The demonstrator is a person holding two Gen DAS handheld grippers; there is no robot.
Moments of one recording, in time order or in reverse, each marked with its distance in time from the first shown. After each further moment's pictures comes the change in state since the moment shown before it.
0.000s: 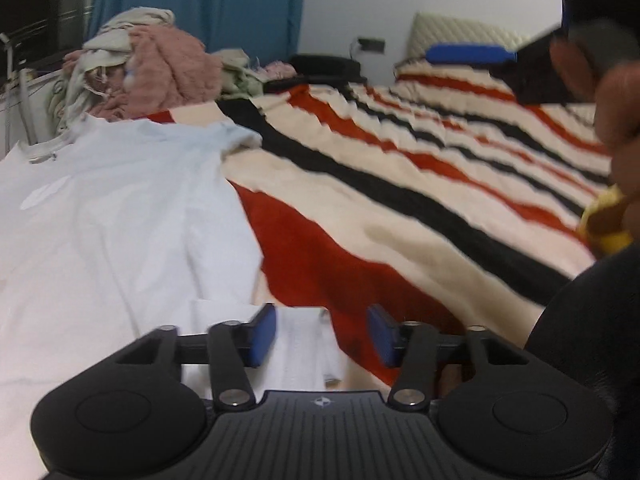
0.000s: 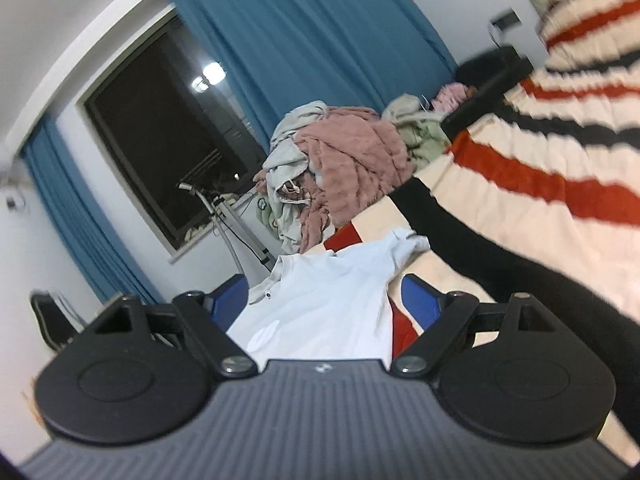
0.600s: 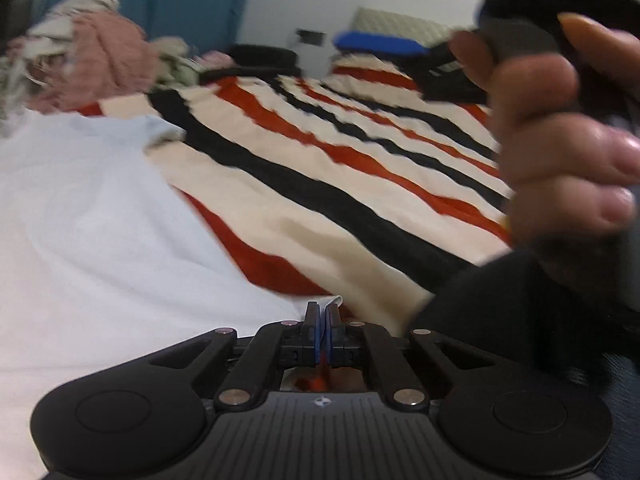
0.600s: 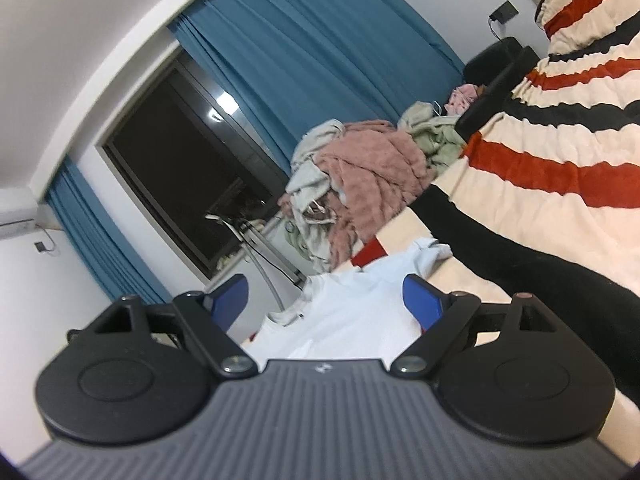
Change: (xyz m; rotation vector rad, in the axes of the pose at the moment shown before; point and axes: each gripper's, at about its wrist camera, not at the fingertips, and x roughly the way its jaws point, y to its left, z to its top) left arm -0.003 -0.023 0.005 -0.012 0.021 -0.246; right arm -0.014 -0.014 0.004 0.067 -0.059 0.099
